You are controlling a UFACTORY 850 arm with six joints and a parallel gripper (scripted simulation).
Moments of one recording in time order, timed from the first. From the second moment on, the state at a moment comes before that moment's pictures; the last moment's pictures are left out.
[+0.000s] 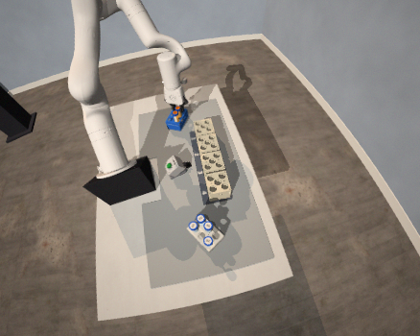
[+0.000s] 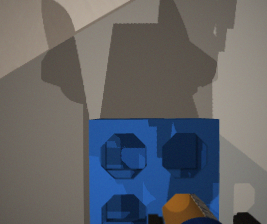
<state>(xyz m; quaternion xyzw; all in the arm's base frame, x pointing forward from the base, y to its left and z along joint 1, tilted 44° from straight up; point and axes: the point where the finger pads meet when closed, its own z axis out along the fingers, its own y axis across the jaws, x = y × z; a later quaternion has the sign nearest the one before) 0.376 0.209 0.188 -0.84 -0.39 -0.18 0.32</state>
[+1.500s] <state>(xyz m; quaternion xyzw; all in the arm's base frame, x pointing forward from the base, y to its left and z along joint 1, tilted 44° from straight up) 0.373 0.168 0.232 -0.84 -0.39 -0.18 0.32</state>
